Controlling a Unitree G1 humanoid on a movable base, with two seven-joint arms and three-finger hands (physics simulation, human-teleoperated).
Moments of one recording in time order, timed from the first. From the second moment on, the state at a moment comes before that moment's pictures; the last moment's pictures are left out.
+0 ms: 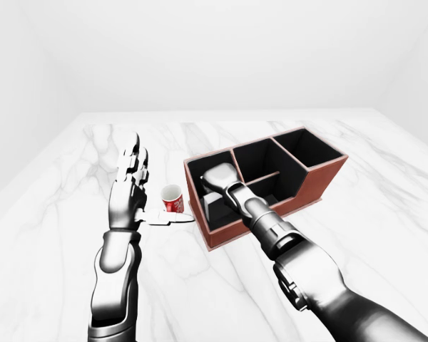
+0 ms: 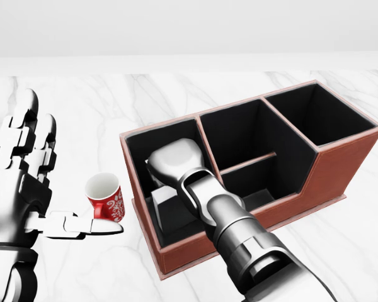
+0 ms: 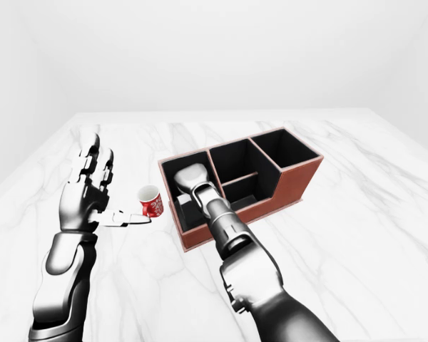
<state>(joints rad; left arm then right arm) -0.06 0.06 0.11 -0.39 -0.04 0.09 -0.11 -1.00 0.09 0.21 1.23 -1.45 -0.09 -0.14</state>
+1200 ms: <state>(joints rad) -0.08 0.07 0.12 -0.40 -0.04 0.09 -0.12 -1.01 0.08 0.19 1.10 -1.43 -0.09 -0.09</state>
